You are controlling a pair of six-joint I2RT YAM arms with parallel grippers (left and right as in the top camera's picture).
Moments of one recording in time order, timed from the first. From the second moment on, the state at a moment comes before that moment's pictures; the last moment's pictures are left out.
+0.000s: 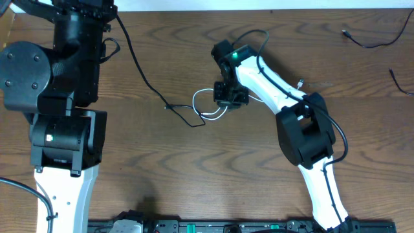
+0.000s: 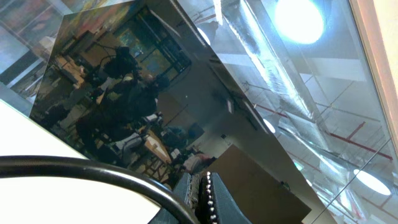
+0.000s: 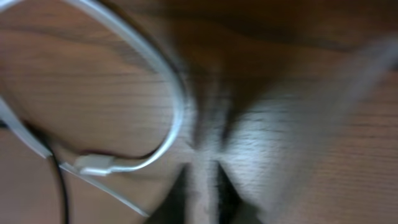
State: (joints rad) left arm -0.15 1.21 1.60 0.01 -0.01 -0.90; right arm 0.54 2.37 1.95 -1.14 -0.22 0.61
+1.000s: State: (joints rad) left arm 0.14 1.27 1.60 -0.31 -0.06 -0.69; right arm -0.18 2.17 1.97 -1.24 0.02 0.34
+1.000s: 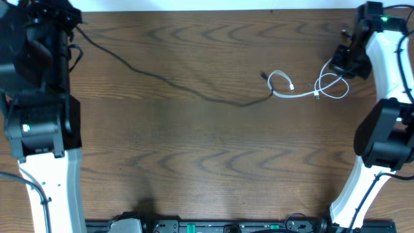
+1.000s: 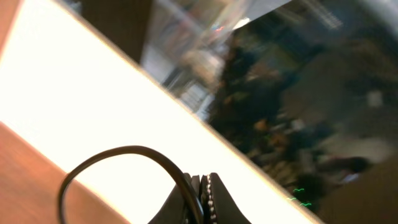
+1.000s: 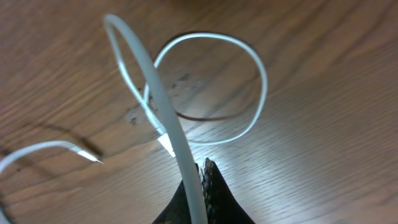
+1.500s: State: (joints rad) left arm 0.19 1.33 1.60 -0.45 -0.14 -0.49; right arm -0.26 2.17 1.97 -1.24 -0.15 0.15
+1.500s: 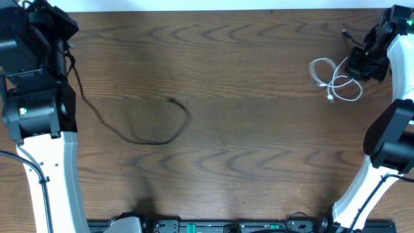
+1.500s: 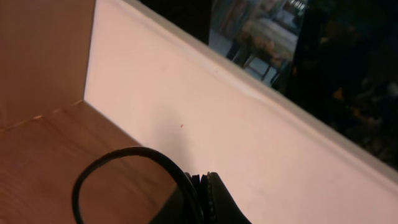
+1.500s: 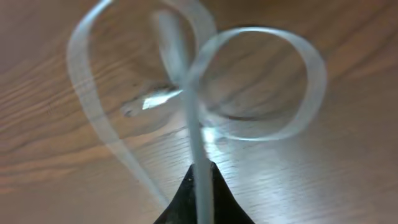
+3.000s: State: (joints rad) left arm -0.09 1.27 1.60 -0.29 0.50 -1.10; right arm 0.26 1.91 2.01 -1.05 -0.92 -0.30
